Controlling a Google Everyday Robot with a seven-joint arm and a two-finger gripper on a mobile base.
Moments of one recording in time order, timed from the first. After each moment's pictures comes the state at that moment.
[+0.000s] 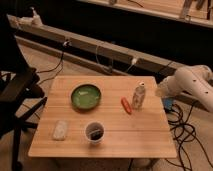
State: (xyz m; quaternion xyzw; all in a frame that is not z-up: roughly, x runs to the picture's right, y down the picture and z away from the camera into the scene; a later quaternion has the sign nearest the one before) arm 0.304 0.030 0.783 -0.13 -0.06 0.11 0.98
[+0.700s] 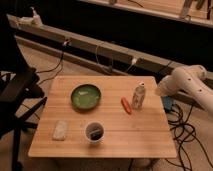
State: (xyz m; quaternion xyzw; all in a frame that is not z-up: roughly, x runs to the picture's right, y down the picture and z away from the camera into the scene) arm 0.335 0.025 0.833 -0.13 -0.05 0.14 0.98
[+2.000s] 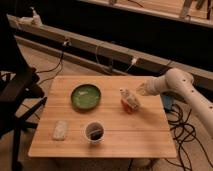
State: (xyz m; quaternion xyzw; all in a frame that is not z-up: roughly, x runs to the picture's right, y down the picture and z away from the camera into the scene) arm 0.207 0.025 0.839 -0.14 -0.27 0.12 0.95
